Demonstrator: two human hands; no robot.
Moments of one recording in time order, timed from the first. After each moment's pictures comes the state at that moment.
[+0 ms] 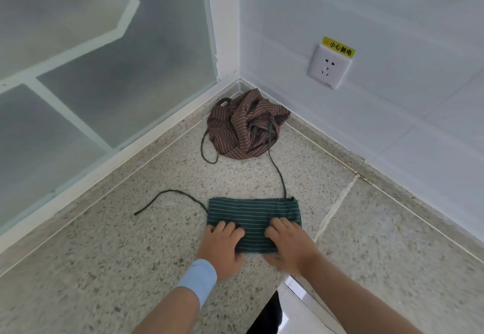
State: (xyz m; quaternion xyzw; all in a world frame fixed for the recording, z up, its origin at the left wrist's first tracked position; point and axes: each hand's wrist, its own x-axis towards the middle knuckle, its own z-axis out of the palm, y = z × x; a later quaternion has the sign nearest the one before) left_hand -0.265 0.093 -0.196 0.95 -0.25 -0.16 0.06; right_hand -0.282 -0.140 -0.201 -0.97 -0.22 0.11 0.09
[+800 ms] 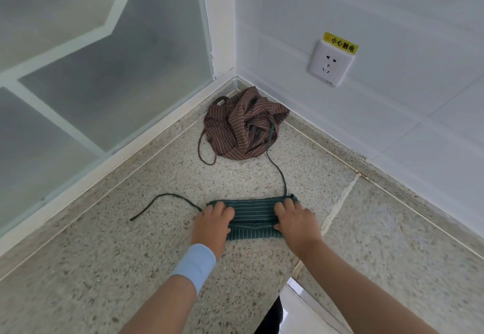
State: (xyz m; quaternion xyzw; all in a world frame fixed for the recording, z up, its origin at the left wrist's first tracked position) left_hand -0.216 0.097 -0.189 0.97 -0.18 -0.10 0.10; right_hand -0.238 -0.134 -0.168 -0.99 -0.07 0.16 -0.03
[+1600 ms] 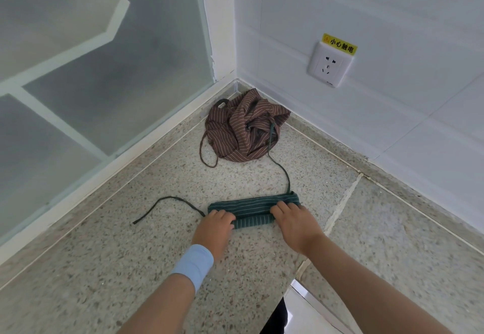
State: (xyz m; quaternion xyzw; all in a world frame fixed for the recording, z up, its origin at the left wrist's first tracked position) left_hand -0.210 0.107 -0.199 0.96 -0.20 -0.13 0.15; right_hand -0.232 -0.140 -0.179 -0.97 -0.17 0.14 0.01
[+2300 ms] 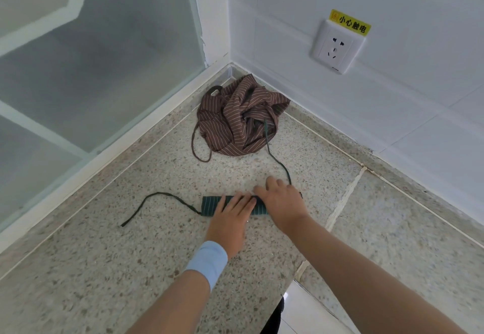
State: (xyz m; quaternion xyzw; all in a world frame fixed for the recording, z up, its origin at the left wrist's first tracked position) left_hand -0.200 0.064 -0.215 0.95 -0.29 -0.09 0.09; right_hand -0.180 -0.115 -0.172 -0.98 -0.14 0.12 -0.02
